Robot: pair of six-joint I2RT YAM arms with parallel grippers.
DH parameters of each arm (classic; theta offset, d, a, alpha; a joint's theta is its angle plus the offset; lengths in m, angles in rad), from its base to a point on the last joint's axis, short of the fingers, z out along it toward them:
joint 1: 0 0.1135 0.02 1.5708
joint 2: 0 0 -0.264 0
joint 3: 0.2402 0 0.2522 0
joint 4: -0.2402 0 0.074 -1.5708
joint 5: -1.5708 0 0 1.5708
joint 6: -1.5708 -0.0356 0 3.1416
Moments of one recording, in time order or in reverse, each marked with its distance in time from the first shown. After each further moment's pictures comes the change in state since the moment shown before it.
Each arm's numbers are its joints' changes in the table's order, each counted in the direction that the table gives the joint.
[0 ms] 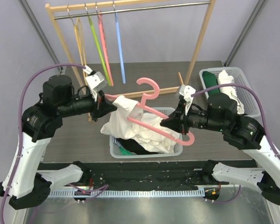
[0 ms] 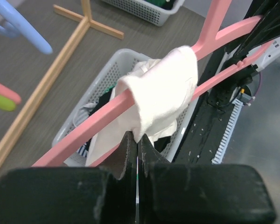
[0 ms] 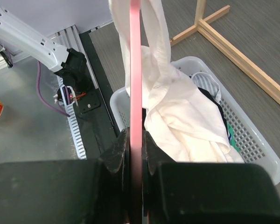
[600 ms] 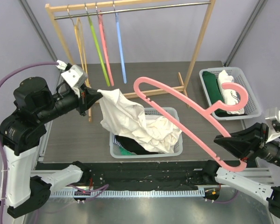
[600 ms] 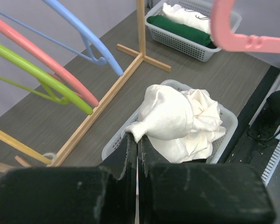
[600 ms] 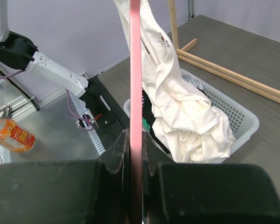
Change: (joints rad) left arm 0.046 0.028 0.177 0.002 0.169 -0.040; right arm 0.000 0.357 0.233 -0.360 -0.175 -0.174
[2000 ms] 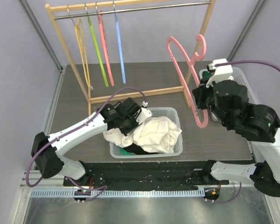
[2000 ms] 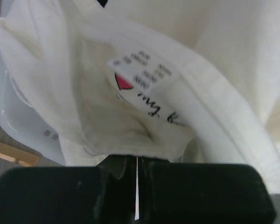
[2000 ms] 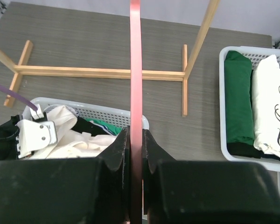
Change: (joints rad) left arm -0.389 -0.381 -0.614 0.121 0.381 -0.066; right arm 0.000 -0.507 0.158 0.007 -0.768 -0.047
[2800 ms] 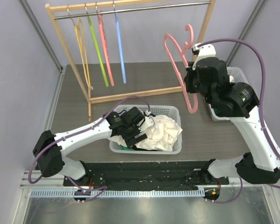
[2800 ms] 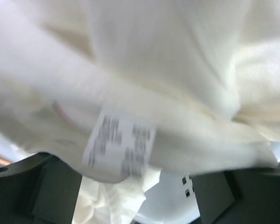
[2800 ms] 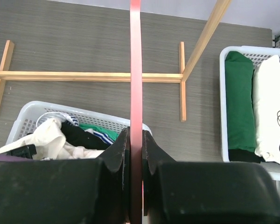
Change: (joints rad) left arm -0.069 -0.017 -0.161 0.108 0.075 -0.009; right arm -0.170 -0.232 0.146 0.005 0.125 0.036
